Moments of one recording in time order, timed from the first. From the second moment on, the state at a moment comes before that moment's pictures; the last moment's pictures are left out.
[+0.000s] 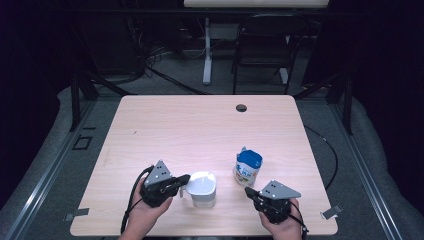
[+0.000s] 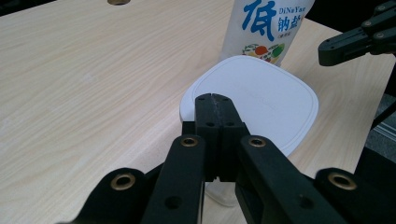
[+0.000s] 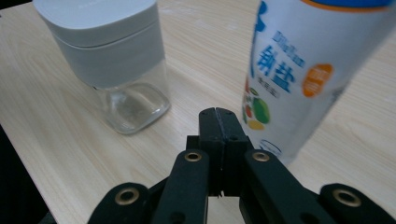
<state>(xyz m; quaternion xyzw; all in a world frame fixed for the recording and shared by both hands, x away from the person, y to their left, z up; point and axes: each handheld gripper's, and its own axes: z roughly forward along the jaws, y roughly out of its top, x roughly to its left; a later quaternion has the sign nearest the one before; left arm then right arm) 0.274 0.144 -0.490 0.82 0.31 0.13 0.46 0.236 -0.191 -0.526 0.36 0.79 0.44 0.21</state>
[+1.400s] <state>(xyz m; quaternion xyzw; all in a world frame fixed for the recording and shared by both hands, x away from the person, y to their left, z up) 0.273 0.141 -0.491 0.82 0.31 0.13 0.46 0.261 -0.130 -0.515 0.31 0.82 0.45 0.16</state>
